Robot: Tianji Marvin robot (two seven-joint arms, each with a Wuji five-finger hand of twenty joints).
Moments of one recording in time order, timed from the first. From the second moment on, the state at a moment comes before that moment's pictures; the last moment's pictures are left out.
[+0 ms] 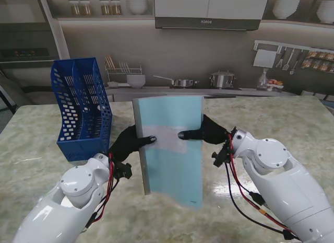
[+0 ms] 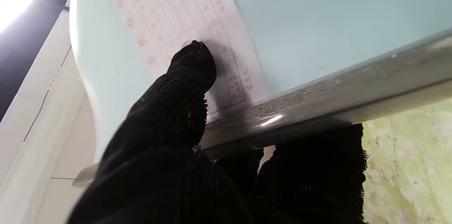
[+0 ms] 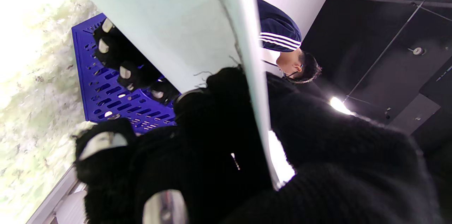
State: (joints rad) left arm 1.52 -1.18 -1.20 -1.64 -0.38 0.02 -0.12; right arm -1.29 -1.08 1.18 -1.52 0.42 -0.25 0.65; left_hand 1.08 -0.46 0.30 -0.11 0.43 0.06 1.07 0.52 0.73 0.22 0.81 0.88 0.55 0.44 1.09 0.72 0.47 0.35 1.49 0.68; right_hand 0.73 -0.53 1.05 -0.24 1.13 0.21 0.83 1.12 1.20 0.26 1.07 1.05 1.31 0.20 1.76 1.06 0.87 0.40 1.71 0.80
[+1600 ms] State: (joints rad) left arm 1.61 -1.22 -1.18 -1.72 -0.25 -0.14 0.11; right arm -1.39 -1.10 1.28 -1.58 0.41 -0.15 0.56; left_hand 0.97 -0.57 0.52 0.24 0.62 0.26 1.27 1.36 1.03 0.17 1.41 1.13 1.06 0.25 1.50 0.83 1.03 0.26 1.90 0.47; right_hand 0.84 -0.67 1.00 -0.29 0.90 0.24 0.90 0.26 1.19 0.27 1.01 0.85 1.30 0.20 1.73 0.92 0.69 0.38 1.70 0.83
